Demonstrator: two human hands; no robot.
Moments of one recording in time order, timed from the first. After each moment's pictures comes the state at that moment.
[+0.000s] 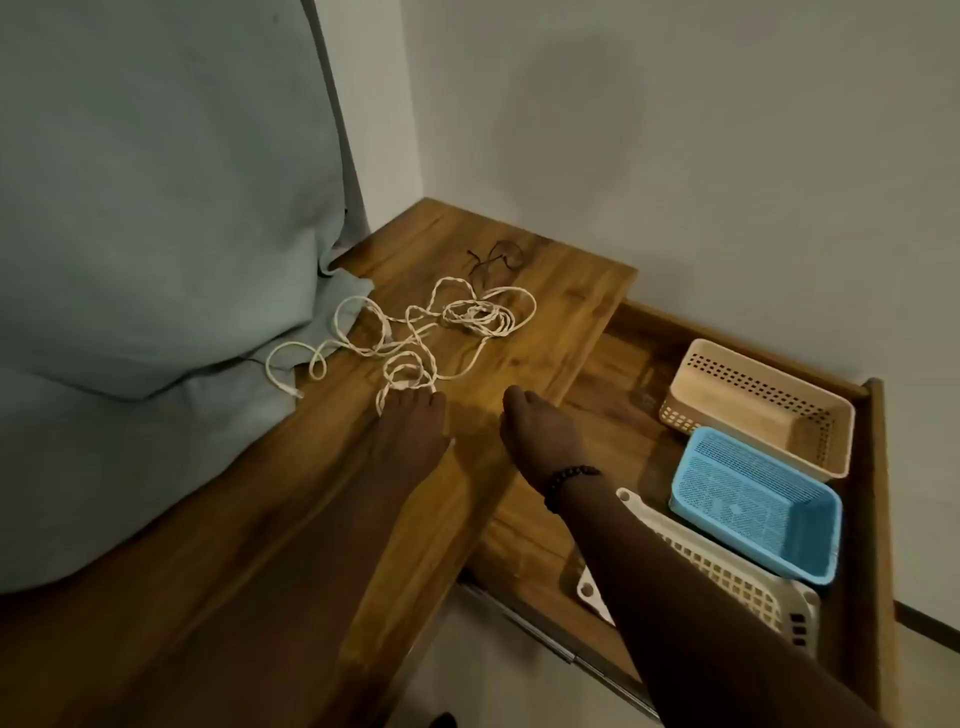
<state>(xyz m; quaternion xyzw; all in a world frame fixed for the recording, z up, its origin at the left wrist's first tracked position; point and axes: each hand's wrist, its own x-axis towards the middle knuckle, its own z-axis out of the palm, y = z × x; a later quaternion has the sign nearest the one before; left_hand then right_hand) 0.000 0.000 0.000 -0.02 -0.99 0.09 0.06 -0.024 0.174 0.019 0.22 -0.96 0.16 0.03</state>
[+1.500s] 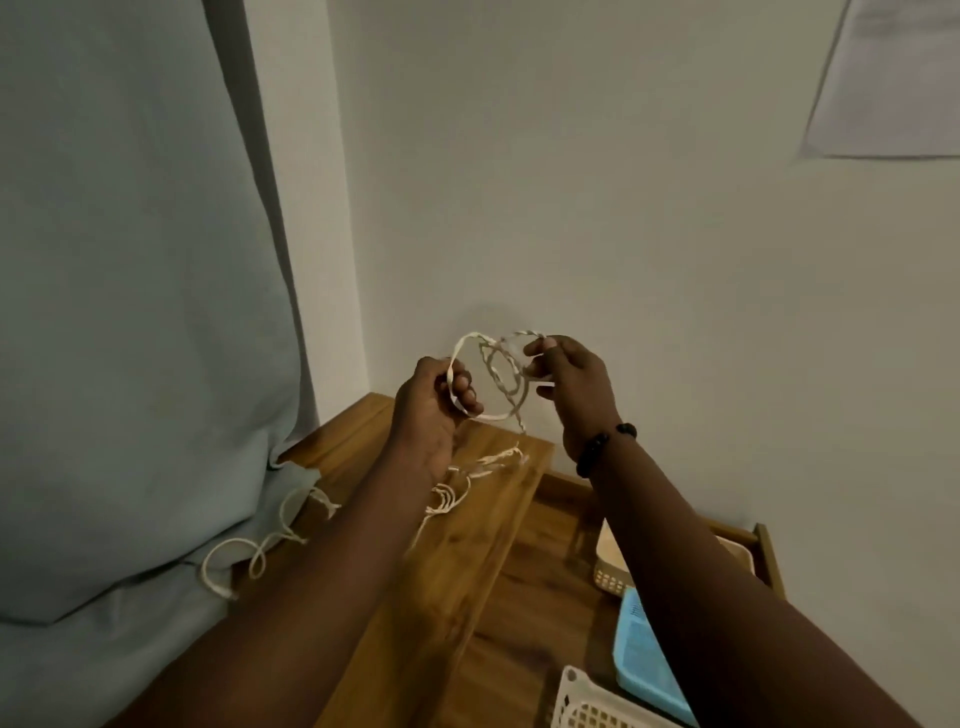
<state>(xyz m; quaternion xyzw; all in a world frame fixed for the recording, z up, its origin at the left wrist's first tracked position) -0.043 0.104 0.248 -0.01 -0.45 -0.89 0.08 -0.068 0.252 0.260 0.09 -0.70 0.68 0.17</state>
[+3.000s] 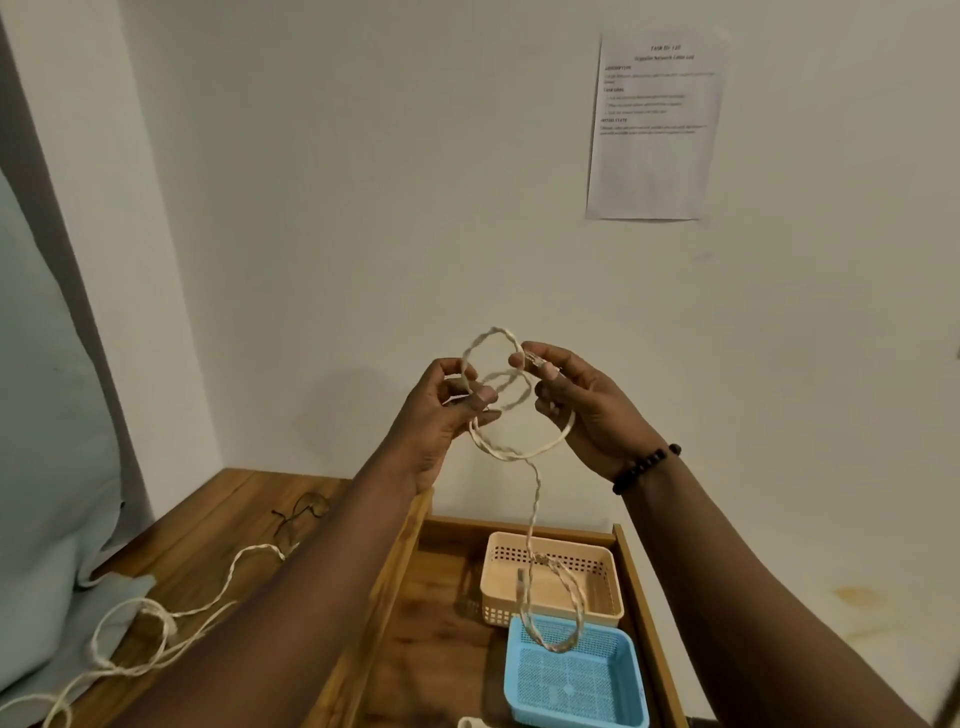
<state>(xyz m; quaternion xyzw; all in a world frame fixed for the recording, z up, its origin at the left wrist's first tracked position) -0.058 0.232 0.282 -0.25 -0.61 -0.75 0.00 -0.013 0.421 0.296 0.21 -0.58 0.78 0.08</state>
